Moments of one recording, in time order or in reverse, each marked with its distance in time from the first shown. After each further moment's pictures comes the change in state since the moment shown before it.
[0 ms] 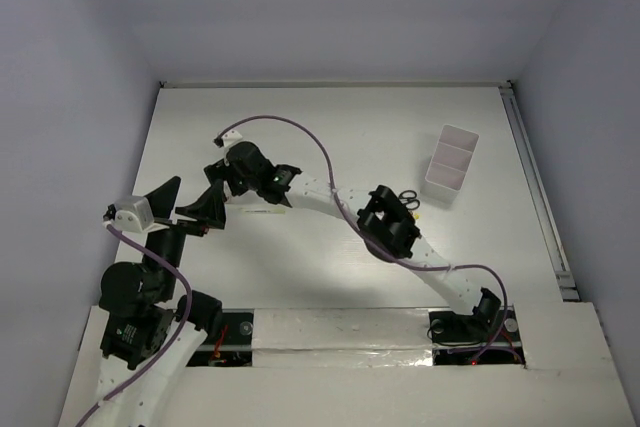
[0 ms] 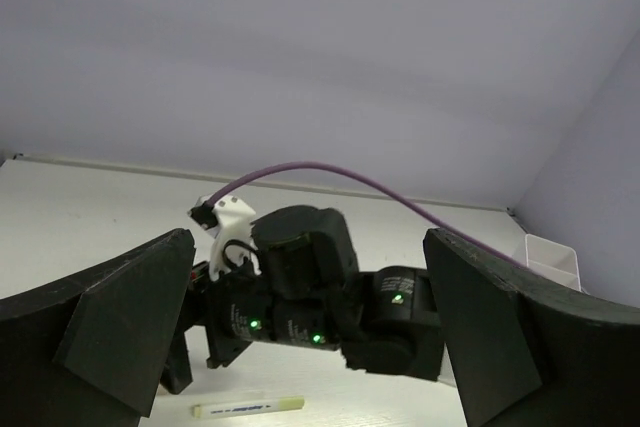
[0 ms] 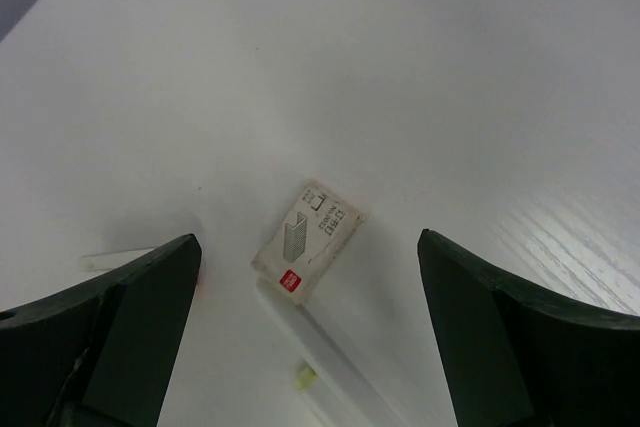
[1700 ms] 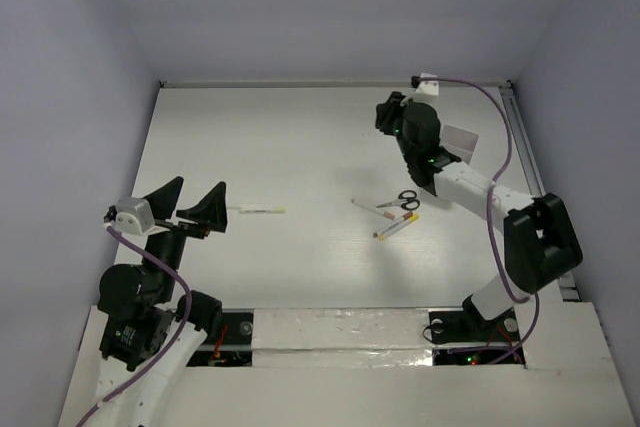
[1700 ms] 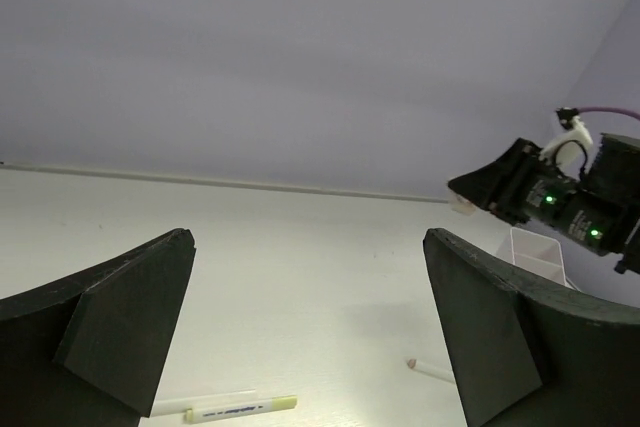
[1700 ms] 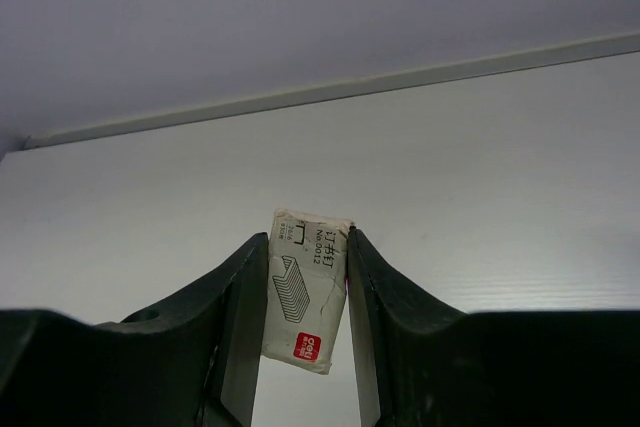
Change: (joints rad) left arm -0.003 -0.012 0.000 0.000 0.036 0.000; right arm -0.504 -0.953 -1.187 0.595 0.258 0.084
